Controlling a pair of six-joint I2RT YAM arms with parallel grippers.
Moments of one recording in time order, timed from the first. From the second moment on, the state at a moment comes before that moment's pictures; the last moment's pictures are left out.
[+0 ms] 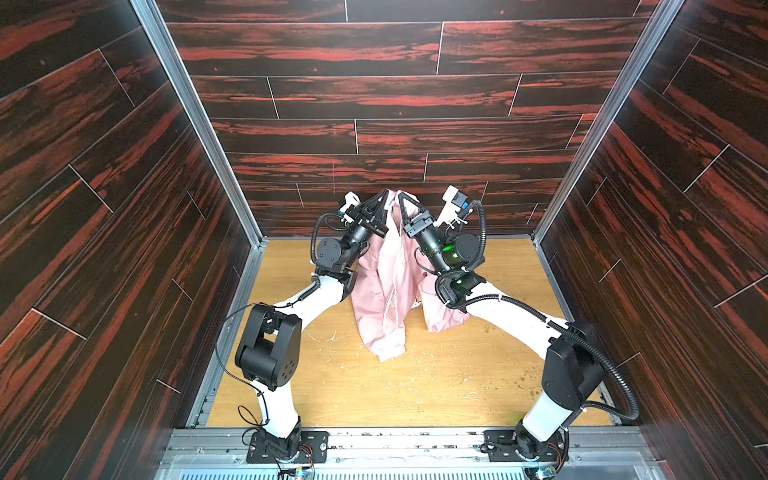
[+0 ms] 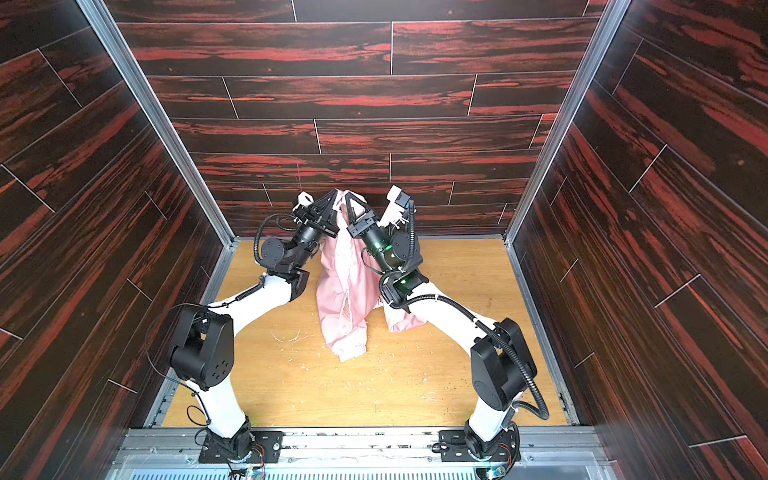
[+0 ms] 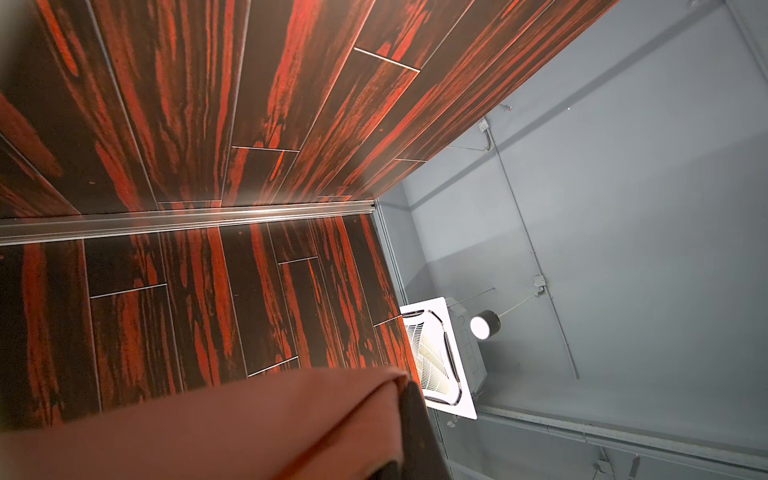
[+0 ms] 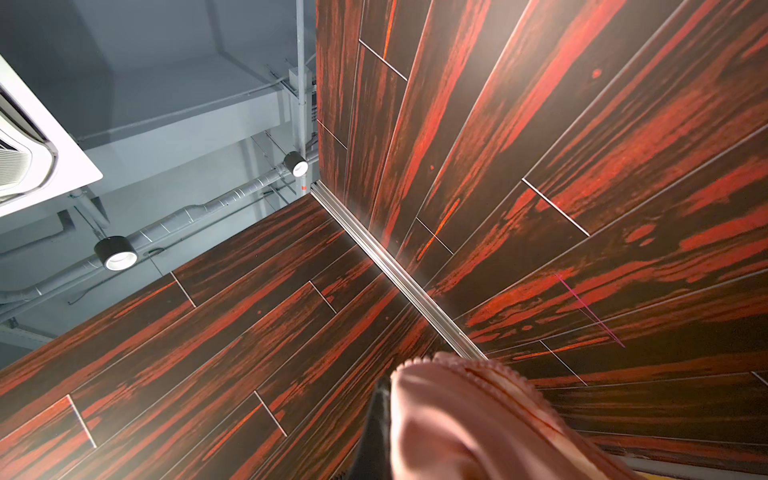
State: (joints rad) left arm -0.40 1.84 1.34 1.25 0.33 -2.01; right arm 0.70 1.72 1.40 0.86 0.00 0.92
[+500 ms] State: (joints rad) left arm -0.40 1.84 1.34 1.25 0.32 -2.01; right arm 0.71 1.74 1.42 0.84 0.02 0.93
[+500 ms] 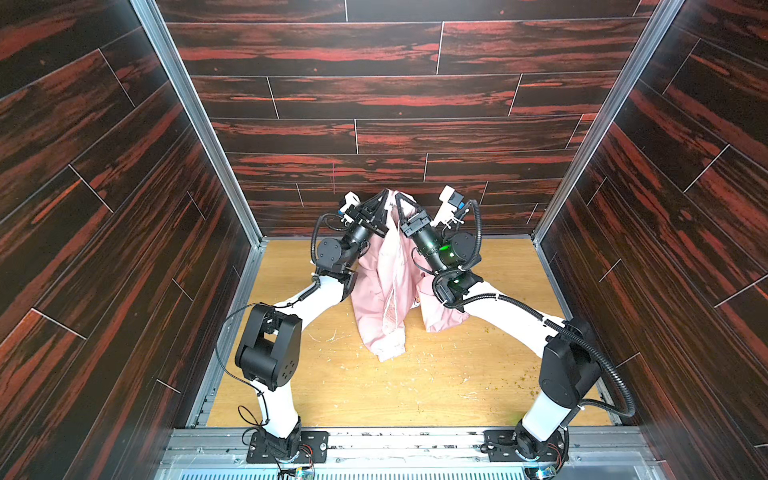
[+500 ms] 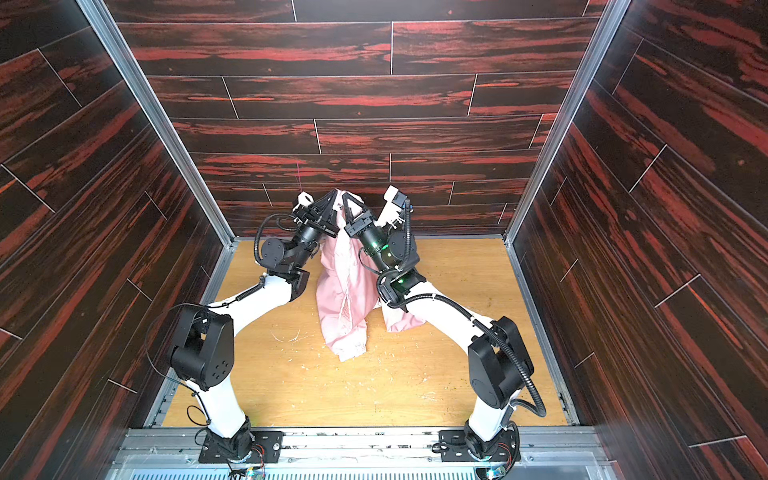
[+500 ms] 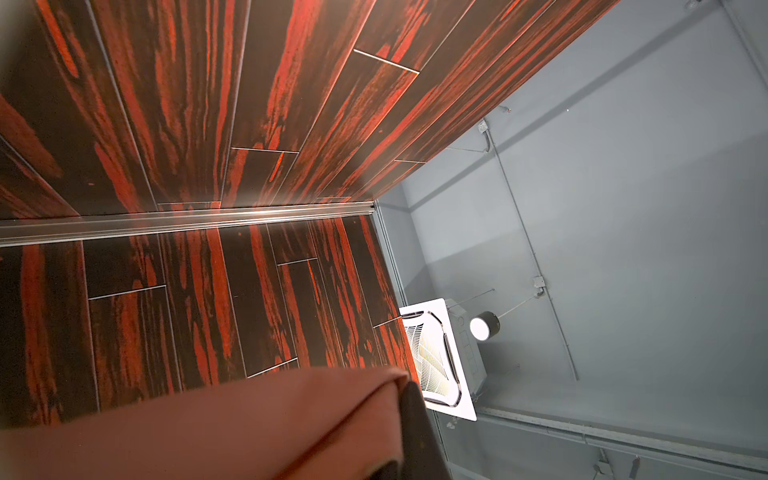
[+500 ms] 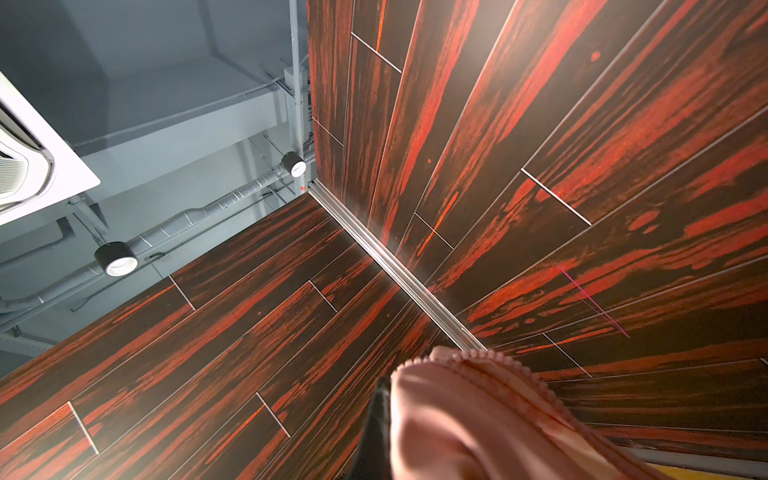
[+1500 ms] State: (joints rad) left arm -0.40 1.84 1.34 1.25 0.31 -2.01; right arm 0.71 1.73 1.37 0.88 0.11 0.97
